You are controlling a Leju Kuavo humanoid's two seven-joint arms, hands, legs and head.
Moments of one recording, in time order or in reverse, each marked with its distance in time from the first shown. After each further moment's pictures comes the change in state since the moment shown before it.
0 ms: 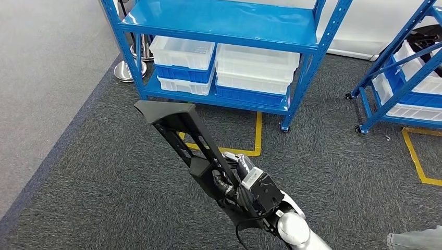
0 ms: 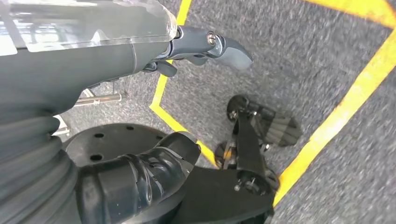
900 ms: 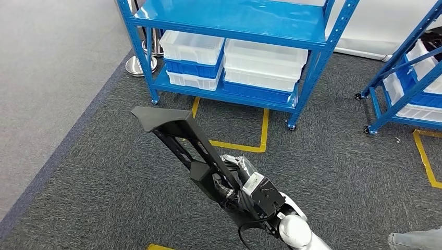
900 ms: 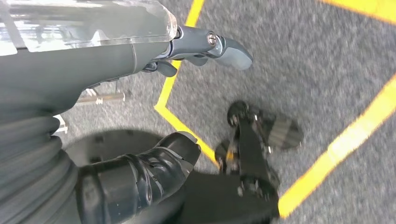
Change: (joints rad) left arm 0.005 0.001 -0.014 0.000 -0.010 0.004 -0.001; right arm 0.010 -0.012 0.001 -0.023 0.020 0.015 -0.014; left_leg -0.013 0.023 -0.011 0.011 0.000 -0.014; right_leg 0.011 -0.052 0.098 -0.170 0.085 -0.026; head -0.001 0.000
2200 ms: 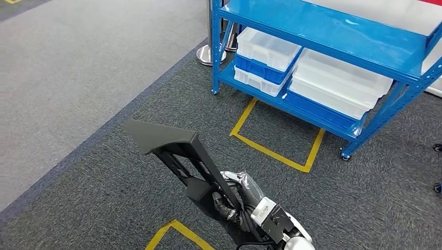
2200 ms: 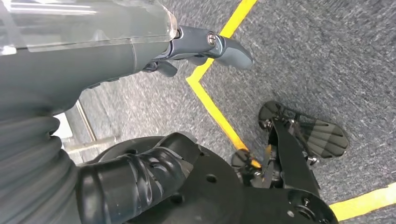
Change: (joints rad) left arm 0.036 -0.009 -0.064 0.009 -0.022 -0.006 0.051; right arm 0.119 -0.039 0.030 -0.152 0.007 -0.034 -0.024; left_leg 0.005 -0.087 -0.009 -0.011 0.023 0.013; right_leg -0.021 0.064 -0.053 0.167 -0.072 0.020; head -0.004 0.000
